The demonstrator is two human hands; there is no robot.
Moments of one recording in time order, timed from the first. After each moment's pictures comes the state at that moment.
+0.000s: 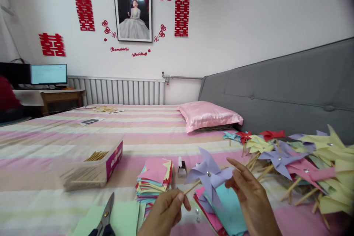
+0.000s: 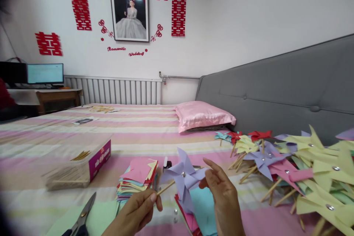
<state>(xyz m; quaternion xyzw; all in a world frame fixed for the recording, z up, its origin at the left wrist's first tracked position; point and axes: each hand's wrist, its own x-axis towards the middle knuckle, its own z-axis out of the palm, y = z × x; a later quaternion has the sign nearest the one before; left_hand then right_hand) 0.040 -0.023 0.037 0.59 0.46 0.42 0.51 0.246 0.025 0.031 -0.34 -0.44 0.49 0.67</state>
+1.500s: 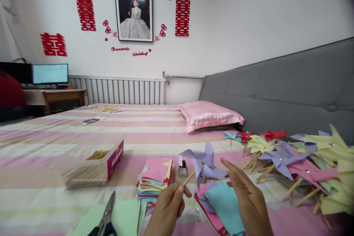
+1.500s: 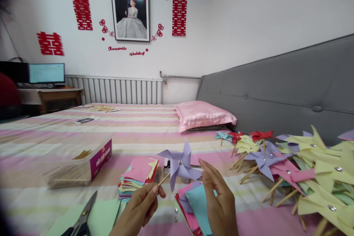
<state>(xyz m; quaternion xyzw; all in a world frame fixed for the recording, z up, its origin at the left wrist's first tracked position) 0.051 -0.018 0.031 0.55 0.48 0.49 0.47 0.237 0.018 0.034 -0.46 -0.56 0.29 0.62</state>
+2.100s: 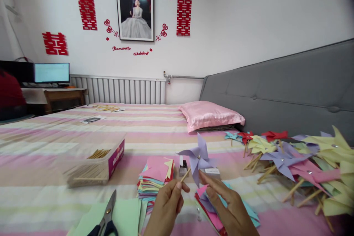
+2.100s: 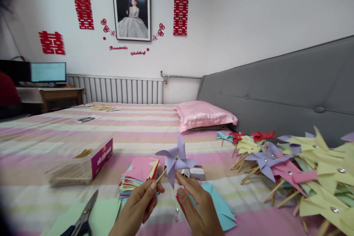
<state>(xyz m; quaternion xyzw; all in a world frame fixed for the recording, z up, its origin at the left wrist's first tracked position) 0.051 -0.020 0.037 0.52 0.51 0.51 0.45 0.217 0.003 0.036 -0.38 -0.71 0.33 0.49</state>
